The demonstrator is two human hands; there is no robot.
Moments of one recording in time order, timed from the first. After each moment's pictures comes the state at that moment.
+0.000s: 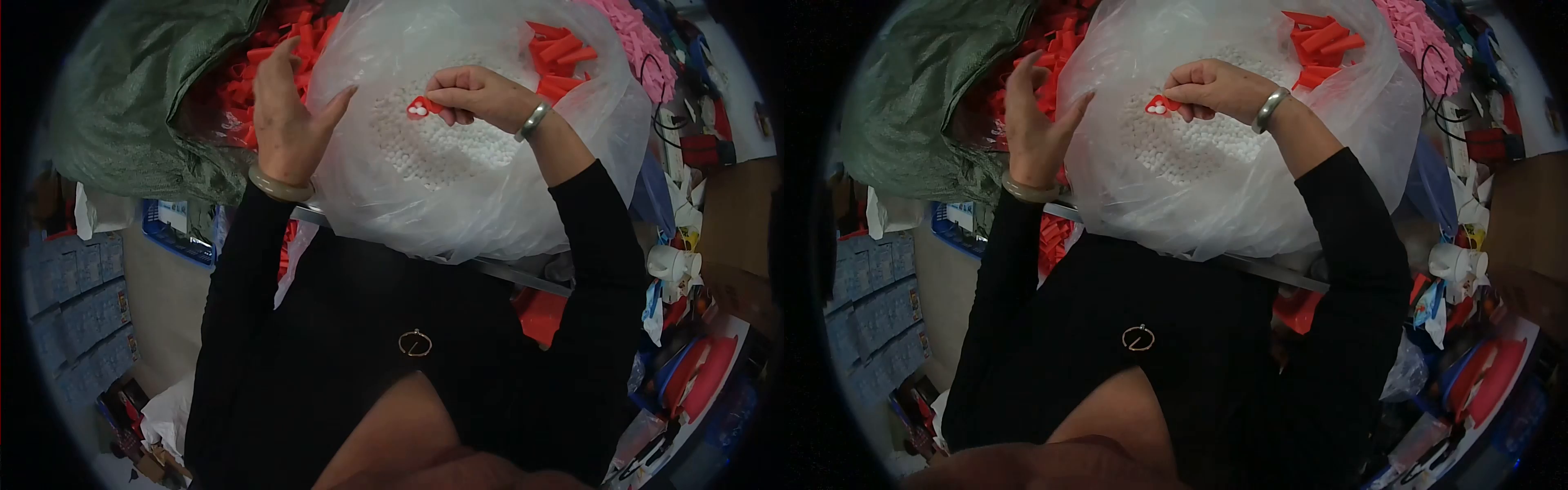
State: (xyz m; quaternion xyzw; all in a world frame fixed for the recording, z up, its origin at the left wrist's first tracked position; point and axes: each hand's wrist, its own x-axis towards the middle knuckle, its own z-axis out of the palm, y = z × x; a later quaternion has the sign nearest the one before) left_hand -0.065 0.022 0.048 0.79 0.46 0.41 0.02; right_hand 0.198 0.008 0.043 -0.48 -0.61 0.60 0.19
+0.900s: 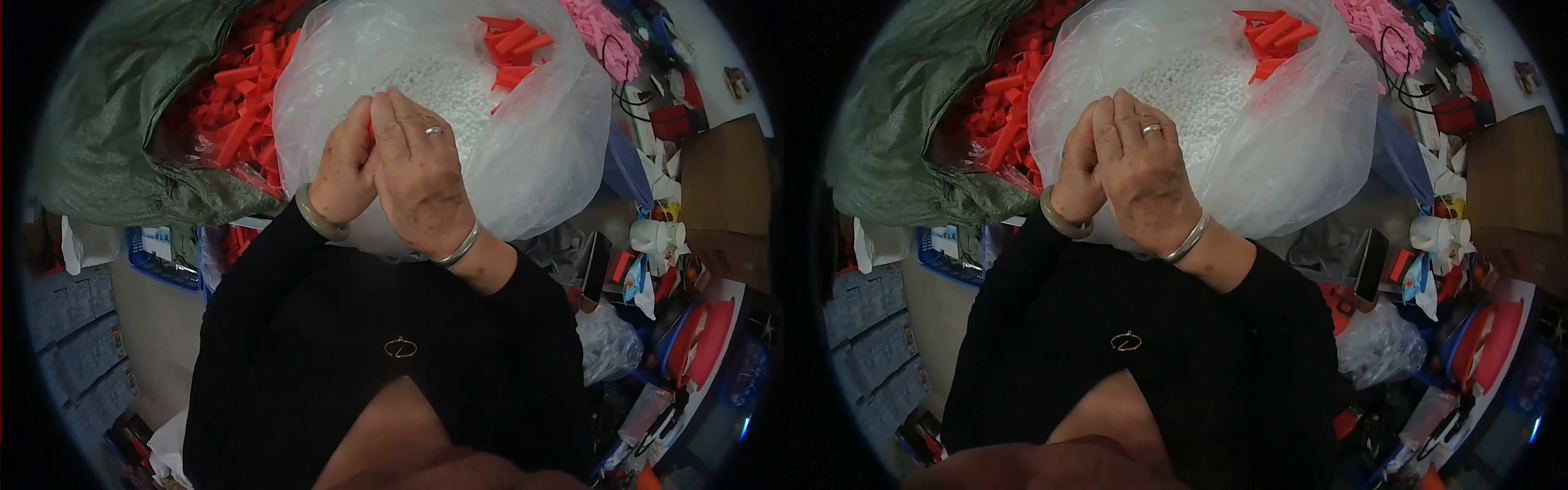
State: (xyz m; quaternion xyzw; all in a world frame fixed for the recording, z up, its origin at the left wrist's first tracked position) left_hand 0.000 -0.027 0.020 0.73 0.22 0.44 0.47; right_hand 0.108 -0.093 0.062 -0.55 -0.73 -0.06 0.39
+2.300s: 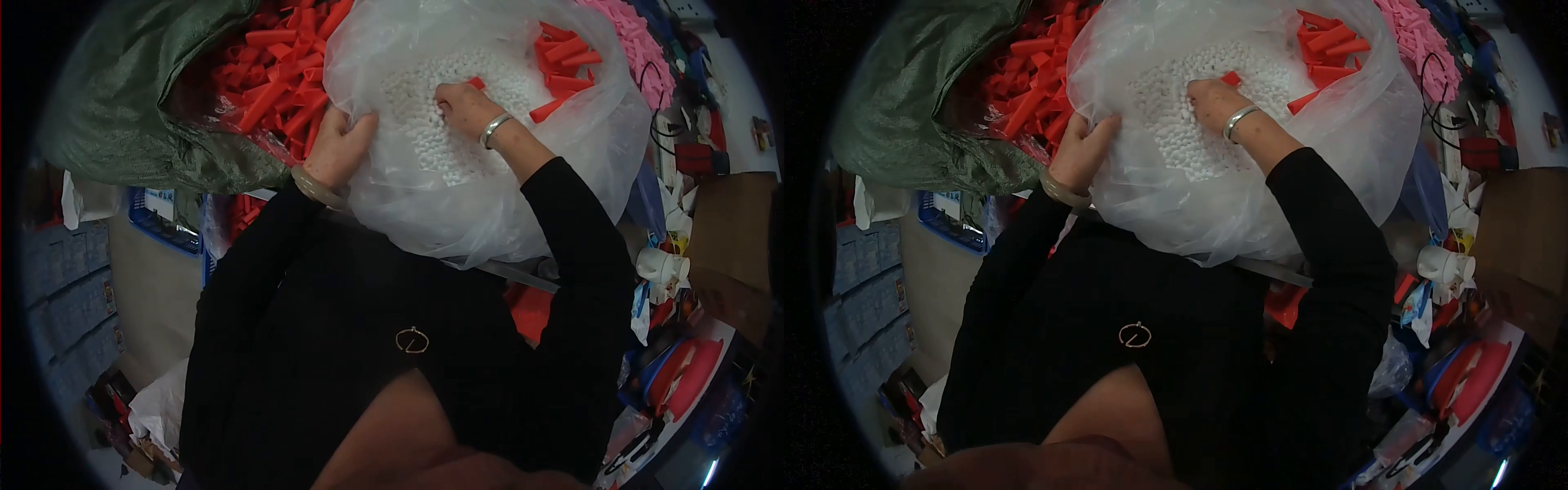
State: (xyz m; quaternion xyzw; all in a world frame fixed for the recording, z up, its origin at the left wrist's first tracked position) left_hand -0.044 -0.013 -0.003 0.49 0.48 0.35 0.63; right_hand 0.191 0.011 -0.039 -0.62 -0.75 0.23 0.05
